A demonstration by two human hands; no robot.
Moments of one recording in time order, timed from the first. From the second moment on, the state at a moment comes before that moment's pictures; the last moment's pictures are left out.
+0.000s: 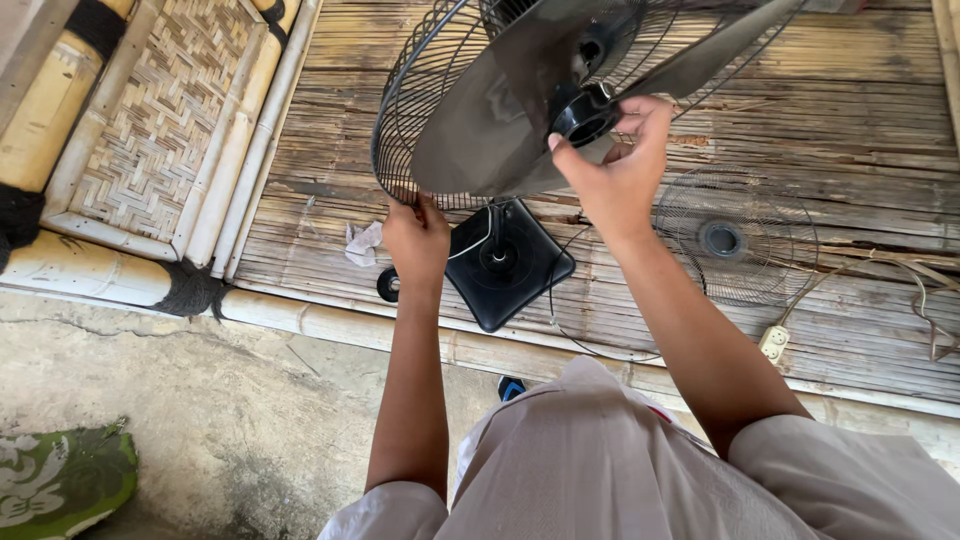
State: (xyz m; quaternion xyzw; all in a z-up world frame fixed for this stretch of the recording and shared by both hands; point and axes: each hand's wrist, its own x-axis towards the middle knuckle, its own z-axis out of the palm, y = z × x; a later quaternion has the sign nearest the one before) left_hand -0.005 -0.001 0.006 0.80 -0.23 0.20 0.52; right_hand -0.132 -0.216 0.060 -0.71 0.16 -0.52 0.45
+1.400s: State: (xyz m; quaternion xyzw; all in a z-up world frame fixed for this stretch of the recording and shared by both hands) left_hand 0.008 -0.085 0.222 0.77 -0.38 0.45 0.27; right_hand -0.135 -0.221 0.083 -0.81 0.16 -0.51 0.24
